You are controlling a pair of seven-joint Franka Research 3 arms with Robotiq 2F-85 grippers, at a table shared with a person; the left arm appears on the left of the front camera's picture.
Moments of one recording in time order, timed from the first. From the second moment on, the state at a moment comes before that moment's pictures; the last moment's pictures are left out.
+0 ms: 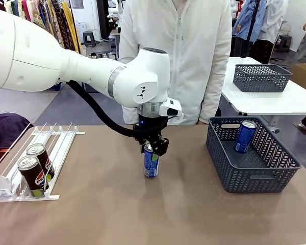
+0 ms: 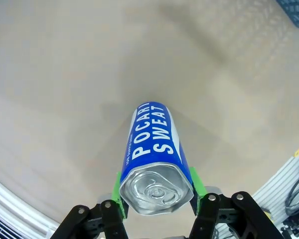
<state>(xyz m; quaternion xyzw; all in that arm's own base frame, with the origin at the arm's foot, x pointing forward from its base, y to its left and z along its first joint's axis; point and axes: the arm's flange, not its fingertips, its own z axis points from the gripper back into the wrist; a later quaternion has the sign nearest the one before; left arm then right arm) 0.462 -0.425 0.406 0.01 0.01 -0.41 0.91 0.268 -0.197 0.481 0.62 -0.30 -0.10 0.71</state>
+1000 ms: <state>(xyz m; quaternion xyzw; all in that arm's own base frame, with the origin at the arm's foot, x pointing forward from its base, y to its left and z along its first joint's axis) 0.450 -0.202 0.637 -0.21 -0.14 -0.33 0.91 0.268 -0.197 0.480 0.62 -0.30 -0.10 0.71</state>
